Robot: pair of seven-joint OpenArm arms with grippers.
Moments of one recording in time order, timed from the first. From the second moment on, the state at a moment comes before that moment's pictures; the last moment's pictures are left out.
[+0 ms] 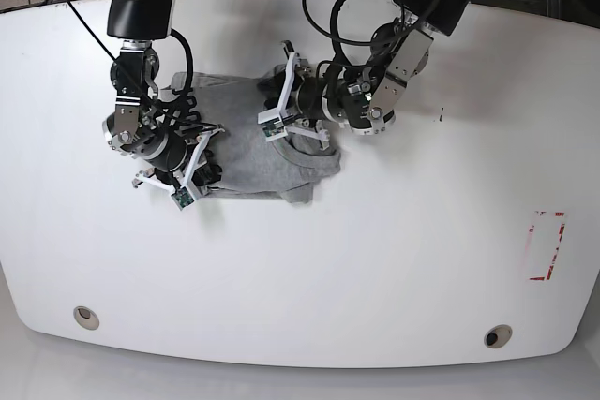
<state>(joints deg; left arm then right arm) -7.7 -2.8 29.9 80.1 -17.2 -42.0 50.4 7.9 10.6 8.7 75.1 -0.7 40.0 -33.9</state>
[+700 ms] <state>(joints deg) -13.7 -10.8 25.1 72.6 -15.4 -44.1 41.3 -7.3 10.7 8.7 88.8 1.7 39.3 -32.9</state>
